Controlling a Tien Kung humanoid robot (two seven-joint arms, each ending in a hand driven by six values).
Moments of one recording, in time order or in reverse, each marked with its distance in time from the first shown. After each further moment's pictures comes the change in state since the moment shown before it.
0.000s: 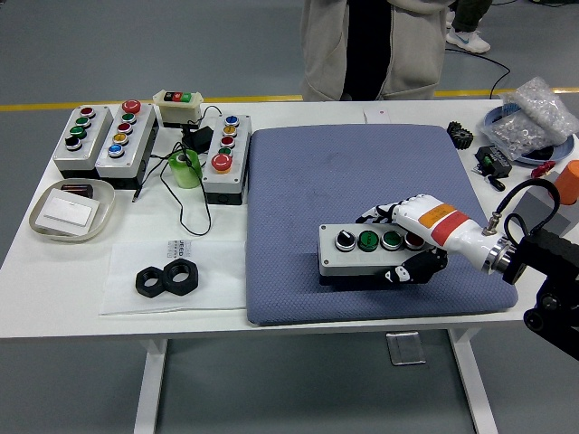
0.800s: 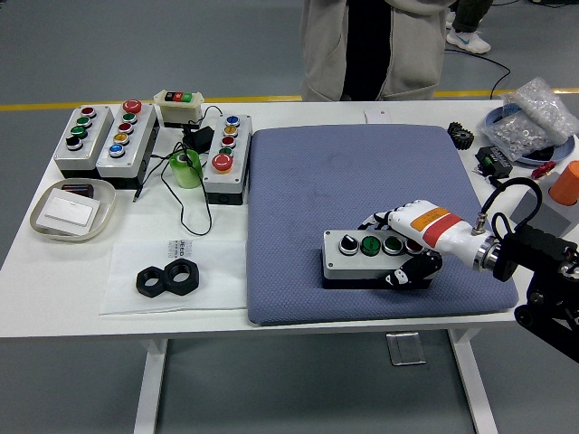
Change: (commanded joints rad) left arm -0.002 0.001 0.004 -0.001 -0.003 -0.001 0.002; right arm 0.019 0.039 0.000 -0.055 -0.086 0.110 -0.088
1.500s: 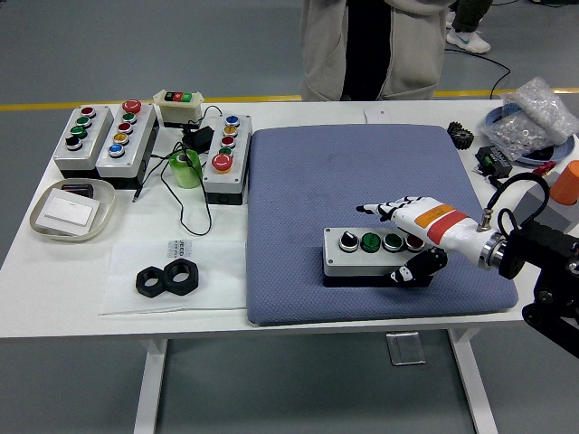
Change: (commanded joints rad) left arm 0.000 -0.001 -0.001 0.001 0.000 0.001 0.000; right arm -0.038 -0.041 0.079 0.101 -0.007 0.050 -0.026
